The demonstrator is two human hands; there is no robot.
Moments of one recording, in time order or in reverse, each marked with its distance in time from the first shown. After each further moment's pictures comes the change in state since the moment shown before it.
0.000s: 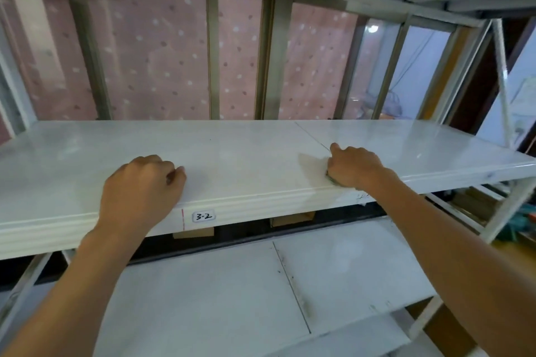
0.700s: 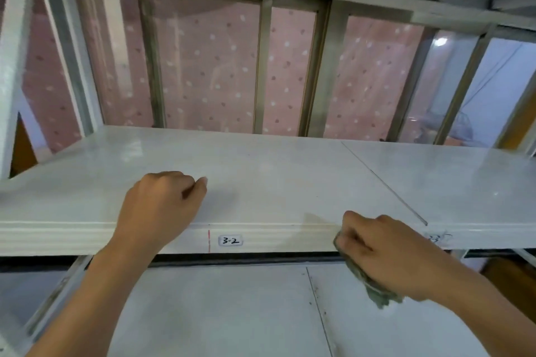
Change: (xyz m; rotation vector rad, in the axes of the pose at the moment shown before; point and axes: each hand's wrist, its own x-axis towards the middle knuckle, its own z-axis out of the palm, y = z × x) left_hand -0.002 -0.012 -0.007 -0.084 0.097 -0.043; right_hand -0.087 -0.038 -0.009 0.320 -0.100 -0.378
